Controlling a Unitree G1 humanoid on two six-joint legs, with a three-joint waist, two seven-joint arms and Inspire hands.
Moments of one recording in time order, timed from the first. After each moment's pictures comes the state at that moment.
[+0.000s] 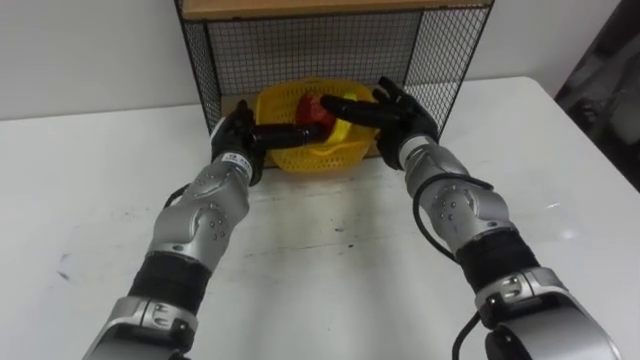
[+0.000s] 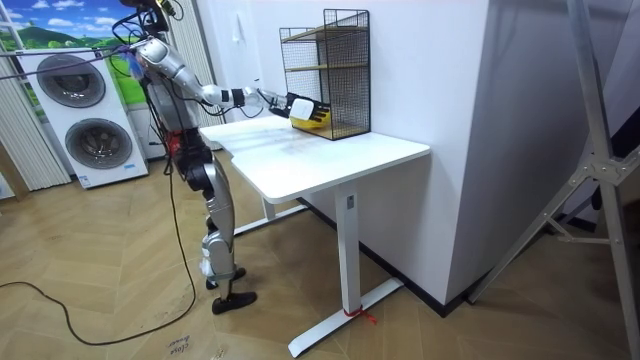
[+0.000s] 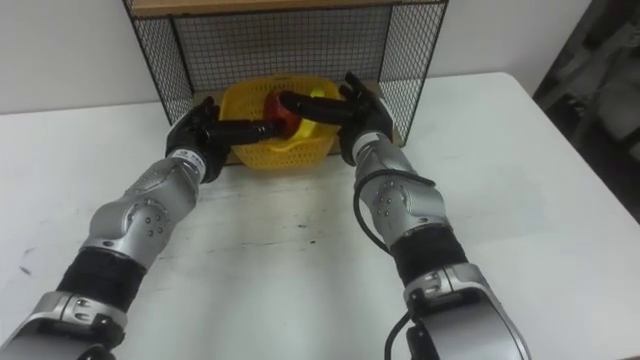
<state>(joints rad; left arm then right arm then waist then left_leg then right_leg) -0.55 0.05 -0.04 0.57 -0.54 0.30 0.25 -0.66 -0.10 0.11 0.71 0.70 0.20 -0.21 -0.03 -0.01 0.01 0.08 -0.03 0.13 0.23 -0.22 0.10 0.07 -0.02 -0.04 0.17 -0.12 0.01</state>
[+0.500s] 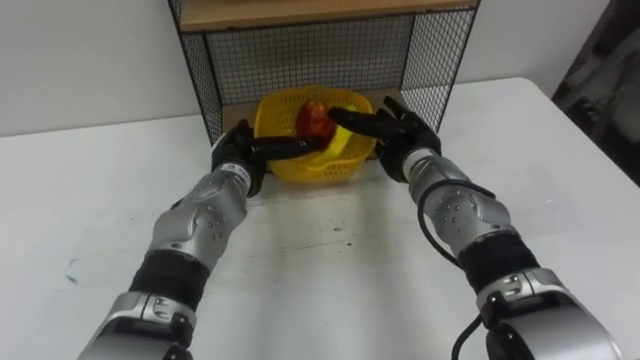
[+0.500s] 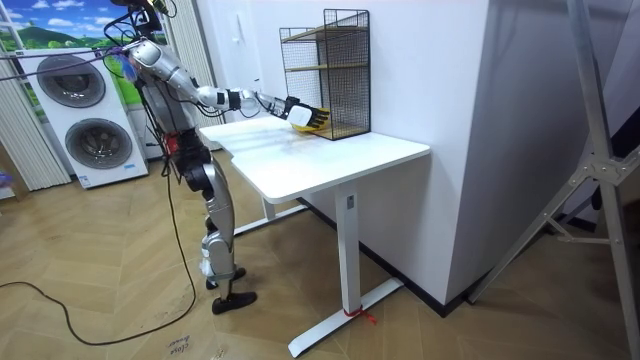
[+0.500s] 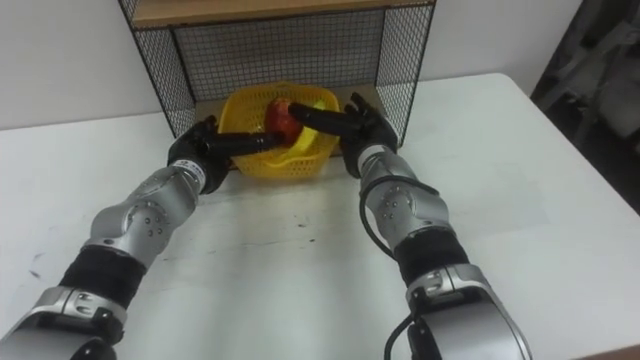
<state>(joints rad) -0.59 0.07 0.00 0.67 -0.61 0.31 0.22 -0.66 -0.11 0.05 0.81 0.76 0.20 -0.20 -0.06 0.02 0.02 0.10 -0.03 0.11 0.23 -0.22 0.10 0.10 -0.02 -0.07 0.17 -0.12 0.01</state>
